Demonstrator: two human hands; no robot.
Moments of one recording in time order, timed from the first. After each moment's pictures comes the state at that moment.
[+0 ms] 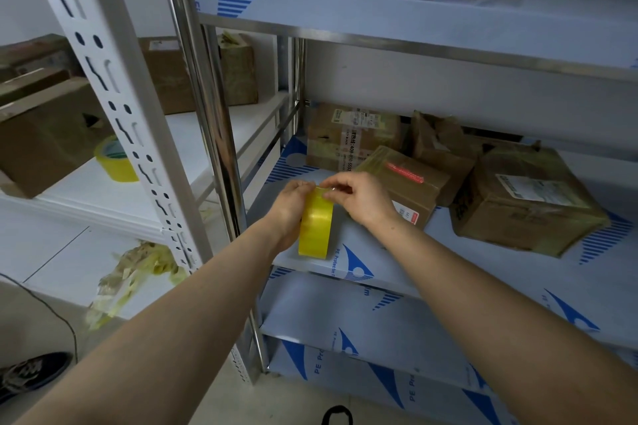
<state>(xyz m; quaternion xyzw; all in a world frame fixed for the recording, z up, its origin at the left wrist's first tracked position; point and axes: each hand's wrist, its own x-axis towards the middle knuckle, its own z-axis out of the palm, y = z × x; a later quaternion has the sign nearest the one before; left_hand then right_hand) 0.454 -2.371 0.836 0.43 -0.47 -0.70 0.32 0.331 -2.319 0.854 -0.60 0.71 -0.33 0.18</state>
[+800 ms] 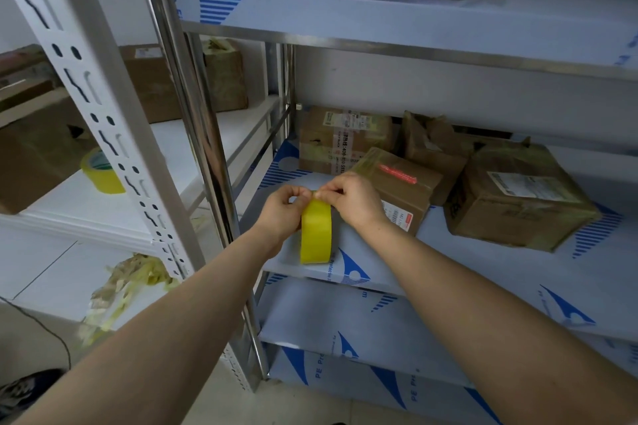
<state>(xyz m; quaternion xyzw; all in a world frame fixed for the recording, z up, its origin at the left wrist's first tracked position) 0.460 -2.372 0.832 0.44 -0.57 -0.62 0.31 0.330 -2.329 0.847 -0.57 0.74 -0.33 0.15</state>
